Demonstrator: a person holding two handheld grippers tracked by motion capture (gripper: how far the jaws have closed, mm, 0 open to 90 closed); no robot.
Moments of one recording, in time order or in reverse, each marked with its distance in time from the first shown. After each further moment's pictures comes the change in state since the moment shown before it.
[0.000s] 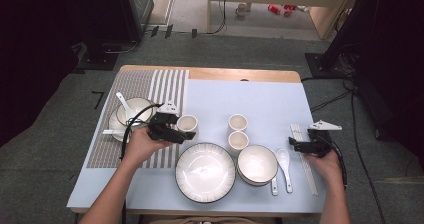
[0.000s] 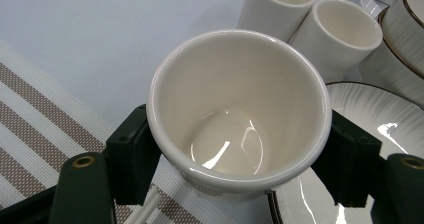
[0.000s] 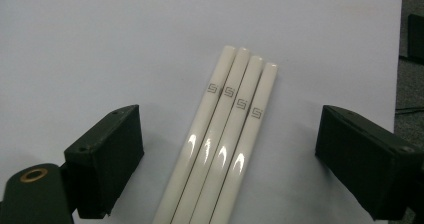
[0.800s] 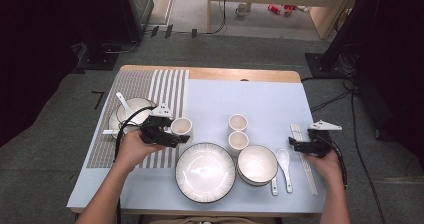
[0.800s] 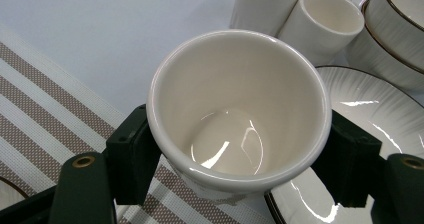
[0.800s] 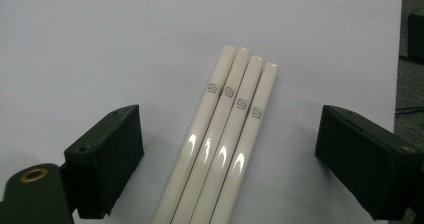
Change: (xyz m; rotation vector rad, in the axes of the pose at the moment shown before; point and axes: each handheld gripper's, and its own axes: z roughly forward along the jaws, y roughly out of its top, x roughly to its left) left arm -0.005 -0.009 -0.019 0.008 -0.003 0.008; right arm 0.000 0.000 0.000 0.000 0.001 0.002
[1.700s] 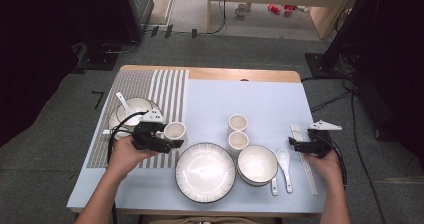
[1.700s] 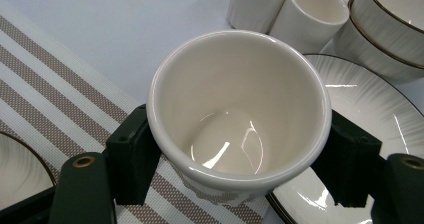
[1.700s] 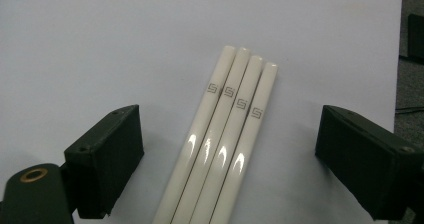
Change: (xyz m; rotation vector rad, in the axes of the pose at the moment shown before) left arm -0.006 -0.015 -0.020 -0.017 0.007 -0.025; right arm 0.000 0.000 0.000 0.000 -0.001 0.000
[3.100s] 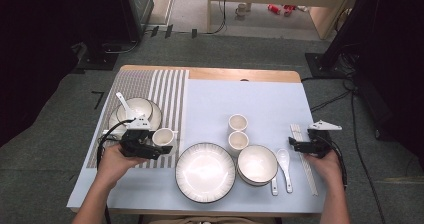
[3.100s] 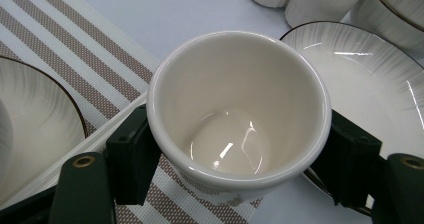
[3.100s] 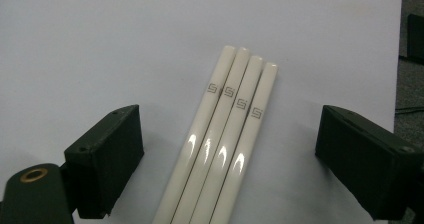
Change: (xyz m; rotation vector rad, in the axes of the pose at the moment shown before) left arm 0.010 -0.034 -0.013 0.012 0.027 -0.047; right arm 0.000 0.000 0.000 0.000 -0.001 -0.004
